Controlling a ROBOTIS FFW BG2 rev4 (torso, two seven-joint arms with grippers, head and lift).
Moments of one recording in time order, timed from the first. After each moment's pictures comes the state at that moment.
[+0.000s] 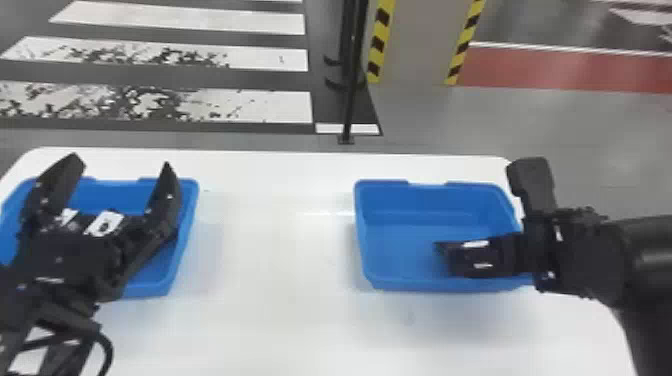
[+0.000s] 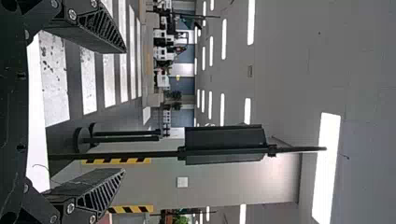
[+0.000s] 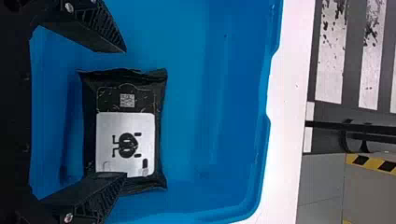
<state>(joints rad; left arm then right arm) 0.48 0.11 0.01 -2.20 0.09 -0.09 -0.05 -0.11 -0.30 -0.06 -2.05 -0.17 1.53 0.15</state>
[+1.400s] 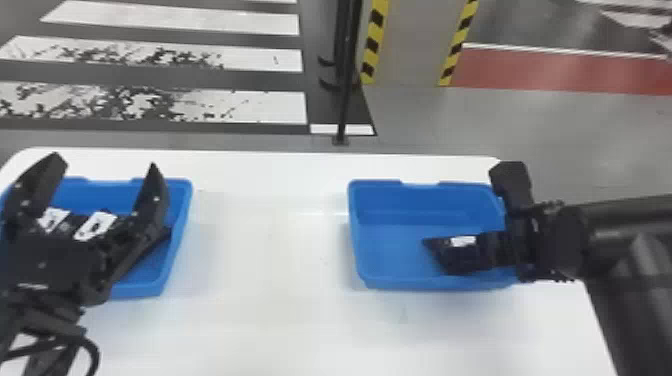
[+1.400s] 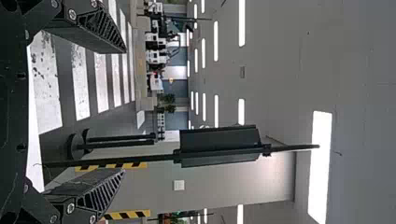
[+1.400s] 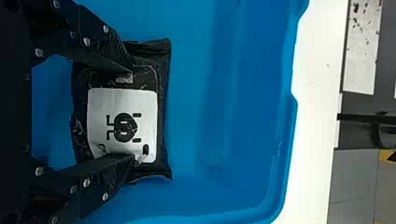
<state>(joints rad) 0.49 0.11 0.03 -2.18 0.06 -0.15 -0.06 -0.21 -0.32 -0.01 -1.80 -0.17 1.49 0.17</state>
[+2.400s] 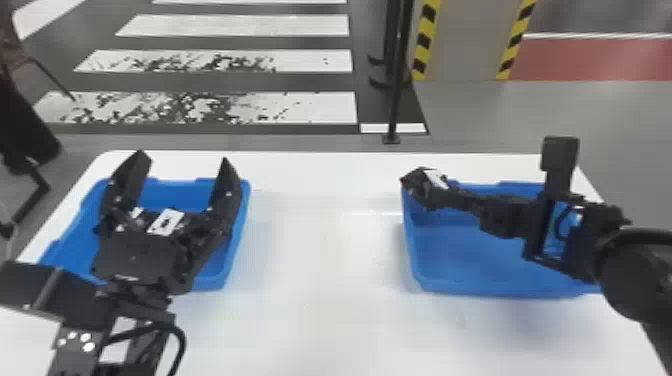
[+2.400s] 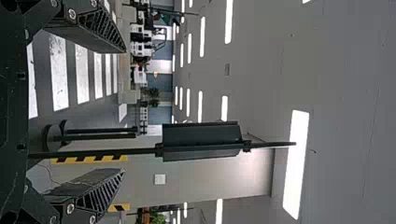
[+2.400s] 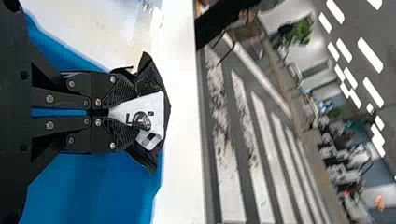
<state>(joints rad) 0.48 0.11 -0.02 -2.15 0.11 -0.26 -0.05 -0.16 -0.31 0.02 -1.65 -0.52 0.75 0.49</state>
